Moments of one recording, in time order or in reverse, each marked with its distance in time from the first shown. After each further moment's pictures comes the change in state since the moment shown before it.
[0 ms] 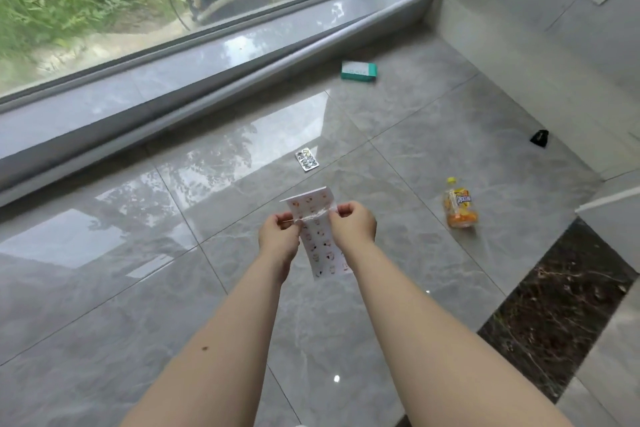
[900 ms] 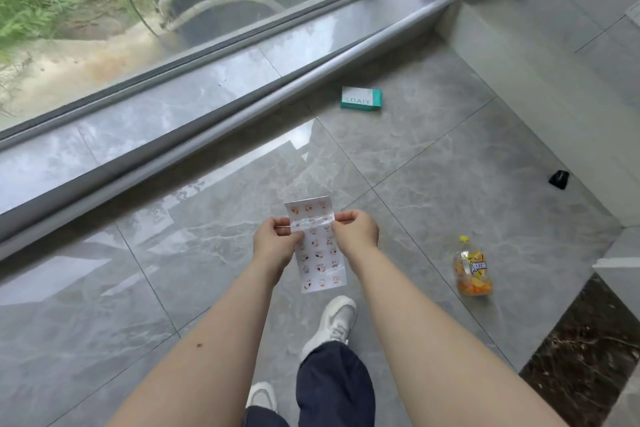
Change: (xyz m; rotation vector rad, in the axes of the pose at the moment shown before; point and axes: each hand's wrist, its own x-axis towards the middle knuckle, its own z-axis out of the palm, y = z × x) left_hand 0.233 0.175 0.074 0.080 -0.075 -0.068; right_hand 0.253 -0.161 0.045 -0.005 -0.056 0.200
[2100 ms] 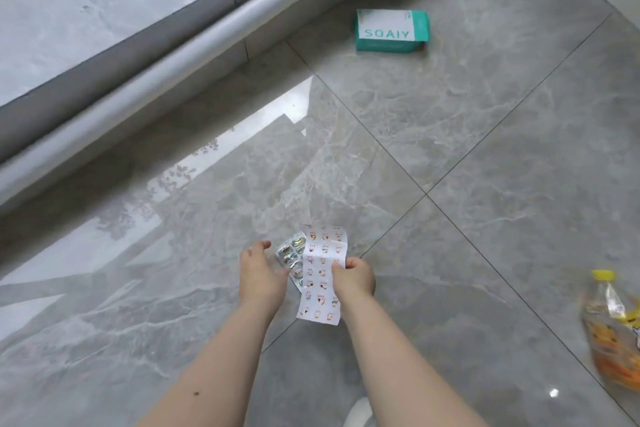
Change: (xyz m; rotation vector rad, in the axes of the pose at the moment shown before) left_hand 0.382 -0.163 0.068 0.620 0.060 0.000; right_hand 0.346 0.152 0.198 0.124 0.023 0.392
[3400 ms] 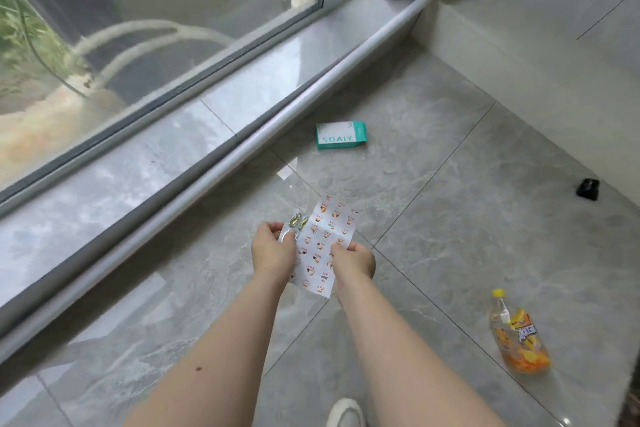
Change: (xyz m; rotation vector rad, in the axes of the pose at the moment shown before) left_hand -0.139 0.233 -0.120 -0.321 0.108 0.118; right_hand -0.186 -0.174 -0.129 0.365 0.081 -0.017
